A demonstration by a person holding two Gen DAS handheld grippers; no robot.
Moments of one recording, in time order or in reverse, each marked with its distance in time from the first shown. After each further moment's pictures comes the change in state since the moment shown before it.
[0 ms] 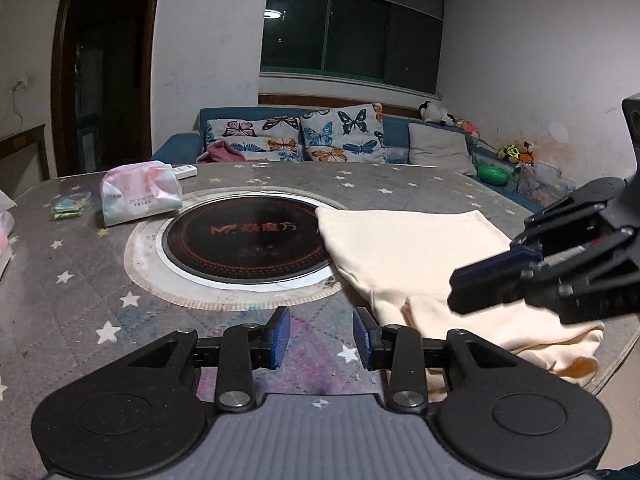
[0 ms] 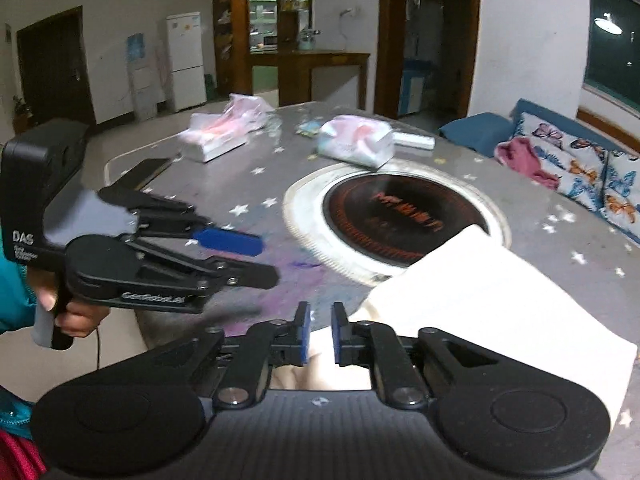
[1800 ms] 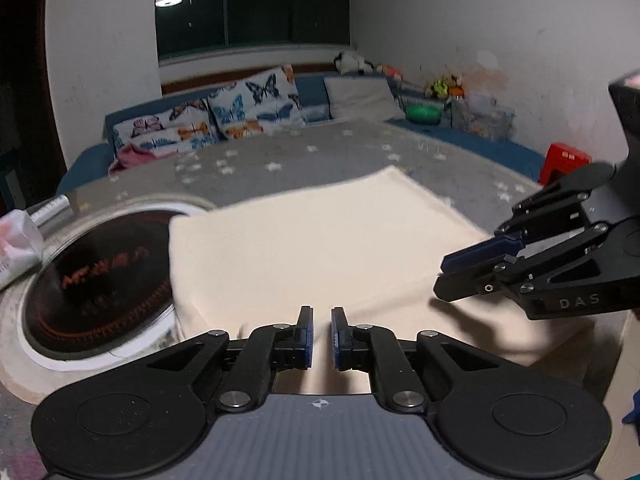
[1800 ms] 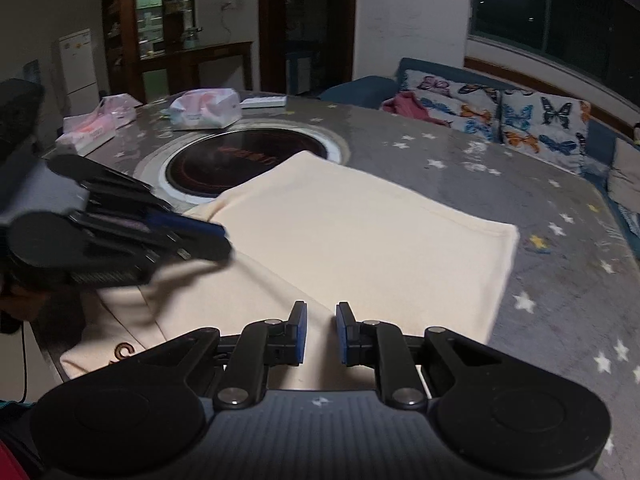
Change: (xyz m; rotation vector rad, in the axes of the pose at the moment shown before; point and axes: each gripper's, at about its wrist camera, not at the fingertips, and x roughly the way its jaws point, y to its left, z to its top) left arm 0.106 -0.093 0.021 0.235 0.114 -0.147; right arm -0.017 -0.098 -0.074 0.212 0.037 -0.246
